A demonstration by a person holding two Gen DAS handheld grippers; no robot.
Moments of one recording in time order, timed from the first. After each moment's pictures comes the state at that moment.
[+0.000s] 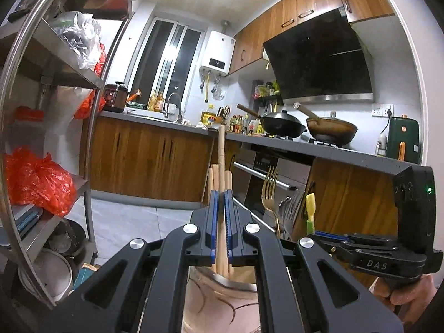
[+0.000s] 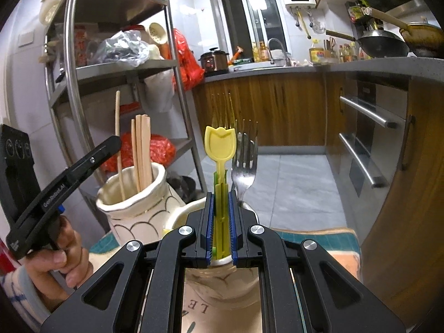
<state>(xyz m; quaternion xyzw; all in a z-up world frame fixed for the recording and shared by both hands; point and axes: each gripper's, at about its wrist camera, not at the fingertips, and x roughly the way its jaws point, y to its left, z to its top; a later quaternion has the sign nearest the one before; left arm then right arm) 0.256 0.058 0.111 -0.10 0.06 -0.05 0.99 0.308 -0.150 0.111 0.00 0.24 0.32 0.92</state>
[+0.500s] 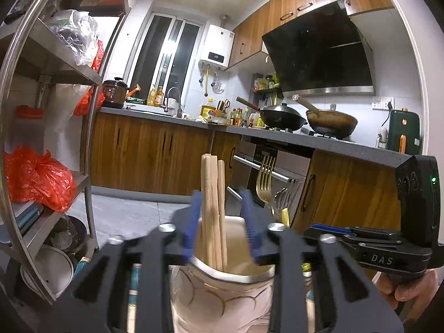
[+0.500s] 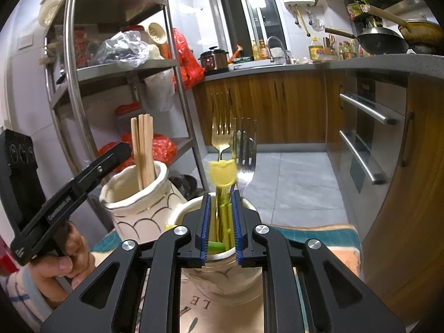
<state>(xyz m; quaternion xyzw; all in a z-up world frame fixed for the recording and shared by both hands) 0.254 0.053 0.108 -0.09 0.07 -0.05 0.99 0.304 -0.154 0.112 0.00 0.24 0.32 0.92</state>
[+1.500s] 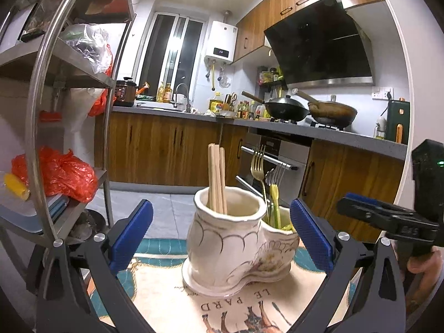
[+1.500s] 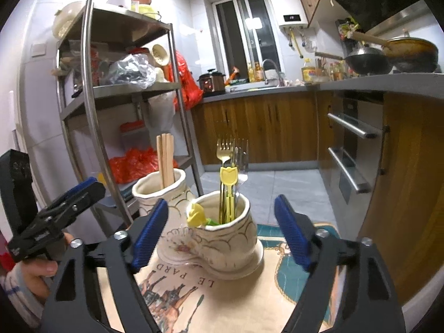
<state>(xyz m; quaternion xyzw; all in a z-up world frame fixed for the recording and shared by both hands) 0.177 0.049 0.115 -0.07 0.10 -0.02 0.99 0.240 -0.193 0.132 0.01 0.19 0.30 0.93</state>
